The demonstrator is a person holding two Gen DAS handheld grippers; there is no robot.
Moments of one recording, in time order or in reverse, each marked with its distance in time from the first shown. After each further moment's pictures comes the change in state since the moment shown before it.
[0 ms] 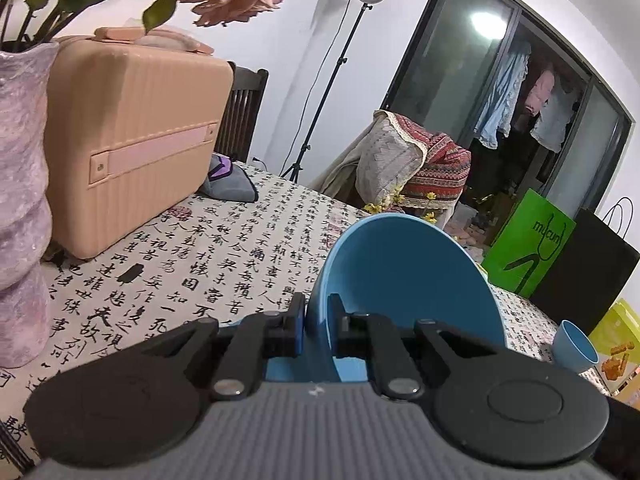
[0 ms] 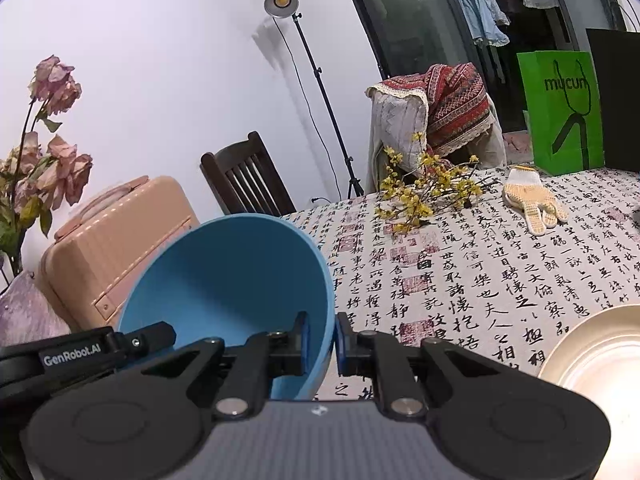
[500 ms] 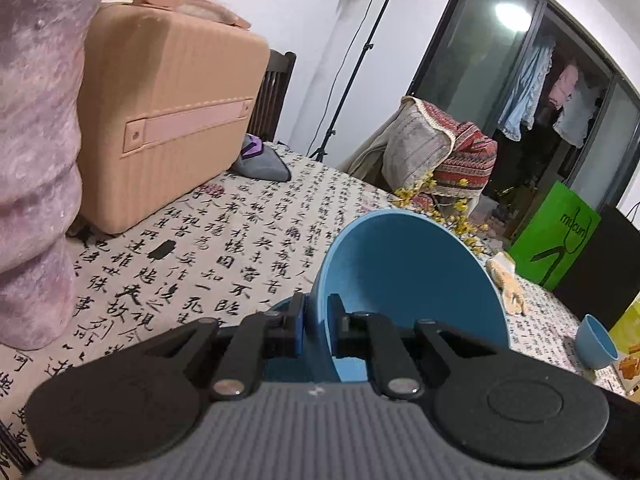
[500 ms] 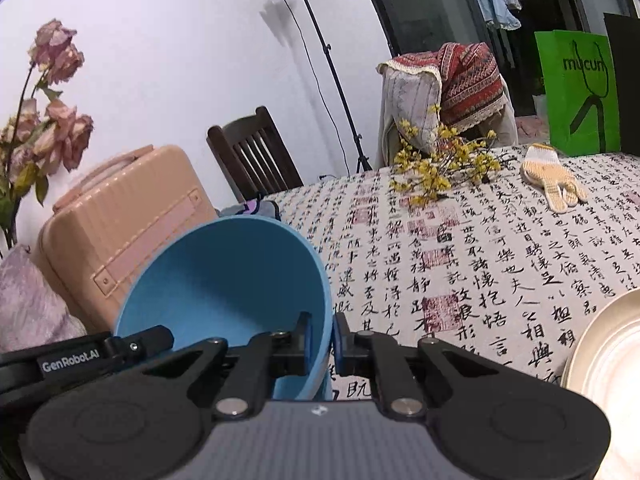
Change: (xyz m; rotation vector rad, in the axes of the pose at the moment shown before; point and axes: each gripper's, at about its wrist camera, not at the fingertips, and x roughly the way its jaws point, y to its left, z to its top) left arm 0.011 0.028 -0.011 -0.026 0.044 0.064; right arm 0.026 0.015 -0.018 -0.023 0.068 0.010
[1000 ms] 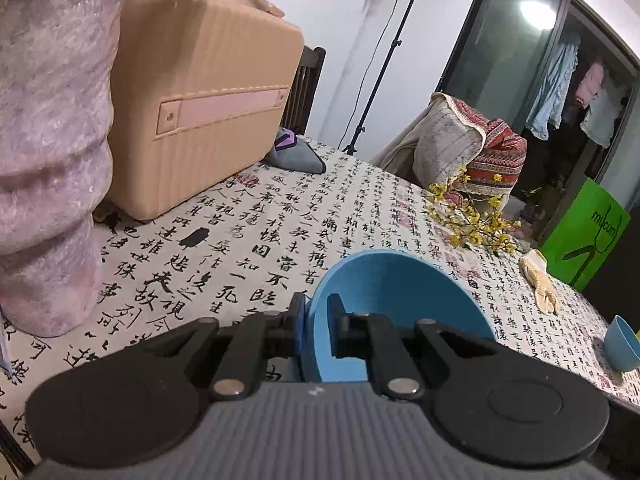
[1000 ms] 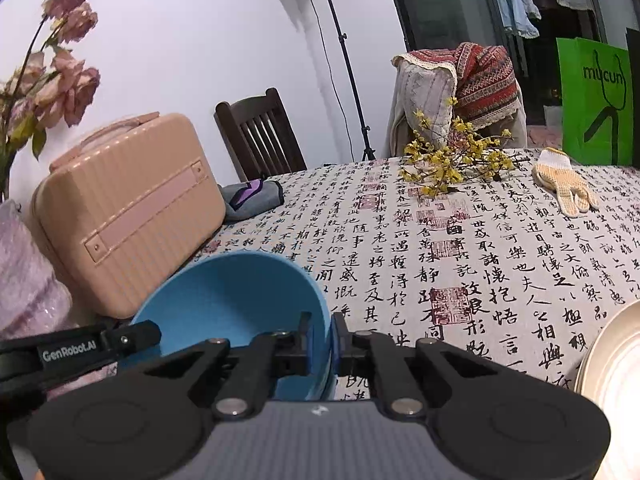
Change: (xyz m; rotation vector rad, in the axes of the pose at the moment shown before) left arm 0.010 0.013 -0.010 -0.018 0.007 0.083; right arm 0.016 0.010 -0.011 -0.080 0.033 -0.013
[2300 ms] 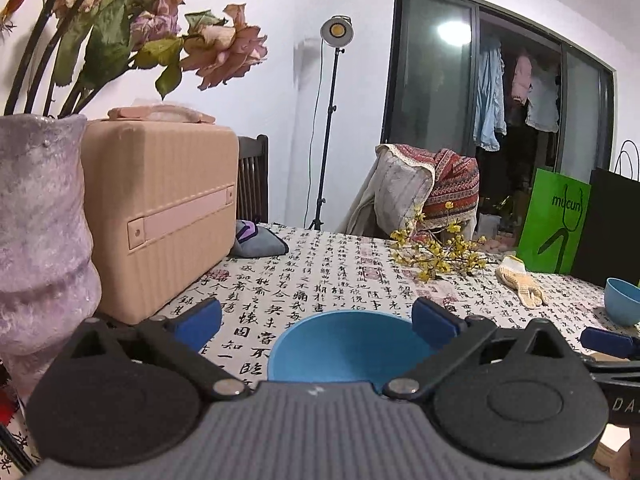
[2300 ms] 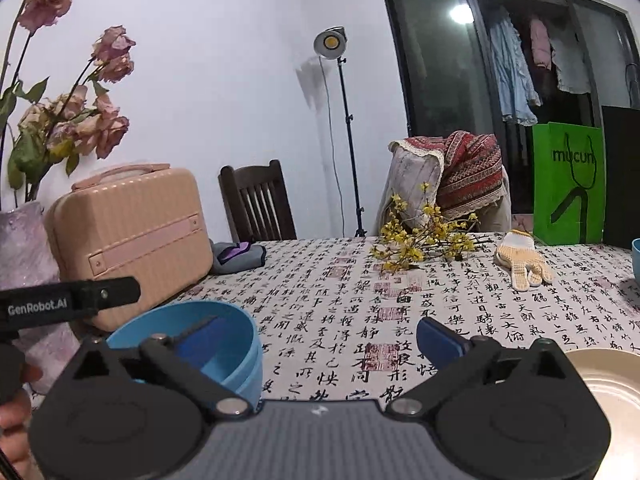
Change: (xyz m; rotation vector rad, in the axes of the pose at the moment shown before) left arm -0.045 -0.032 -0.018 0.275 -0.270 -0.052; right arm -0.070 -0.040 -0.026 -0.117 -0.262 -0.018
